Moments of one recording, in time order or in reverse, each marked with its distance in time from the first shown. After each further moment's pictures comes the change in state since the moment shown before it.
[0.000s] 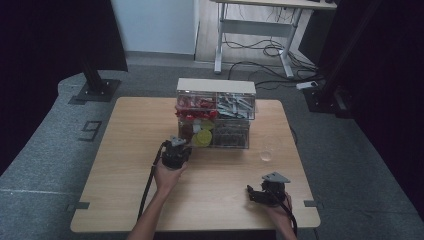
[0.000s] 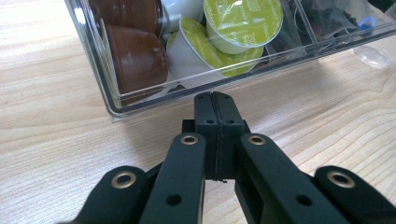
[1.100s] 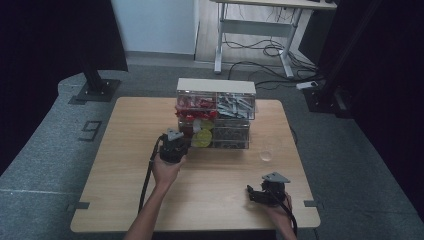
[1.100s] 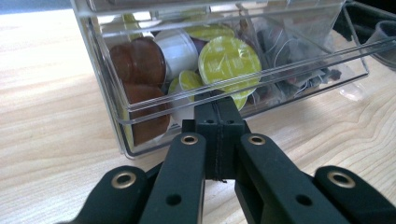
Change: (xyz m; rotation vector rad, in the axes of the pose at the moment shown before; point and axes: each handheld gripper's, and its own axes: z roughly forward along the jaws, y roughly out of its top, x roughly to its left) left arm -0.001 0.024 -0.022 -0.077 0.000 0.002; right arm 0.000 0.000 0.000 -0.001 -0.001 -0.001
